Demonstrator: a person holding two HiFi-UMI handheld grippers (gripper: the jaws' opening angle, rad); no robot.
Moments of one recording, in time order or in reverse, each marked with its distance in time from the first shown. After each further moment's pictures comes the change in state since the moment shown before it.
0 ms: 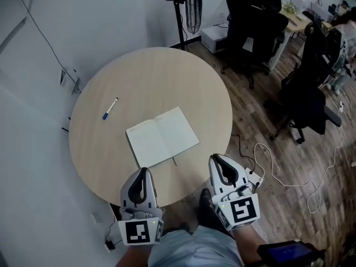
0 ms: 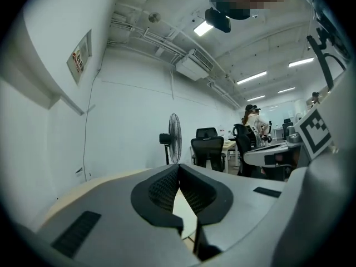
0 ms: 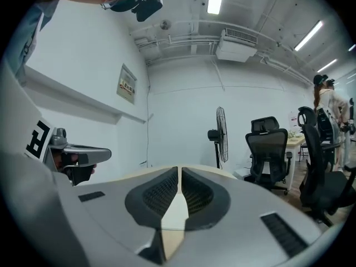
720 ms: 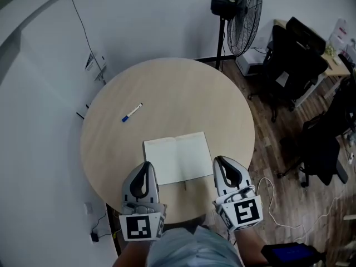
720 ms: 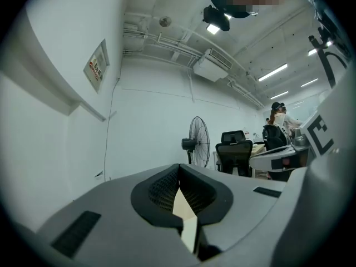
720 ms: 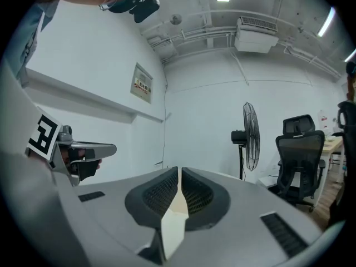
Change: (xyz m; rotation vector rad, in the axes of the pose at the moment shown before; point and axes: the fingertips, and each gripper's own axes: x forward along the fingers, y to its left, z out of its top) left arm 0.079 0.085 0.032 -0.028 -0.057 0.236; right arm 0.141 0.003 0.043 -0.063 -0.012 0.231
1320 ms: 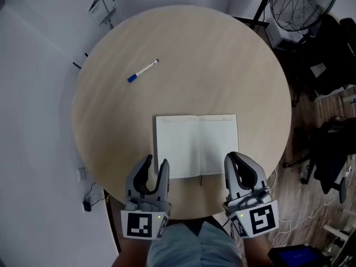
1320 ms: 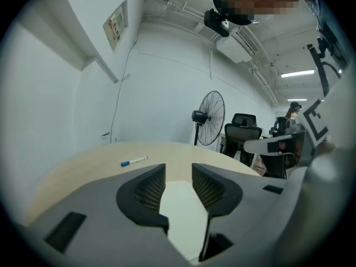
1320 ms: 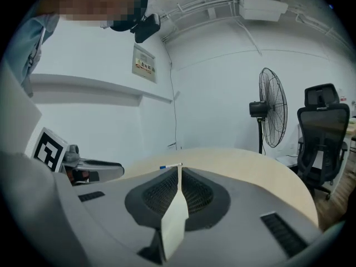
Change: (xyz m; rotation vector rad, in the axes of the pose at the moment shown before) left arm 0.061 0.078 -0.175 -0.188 0.267 0.037; right arm 0.130 0.029 -0.112 0.054 0.213 0.163
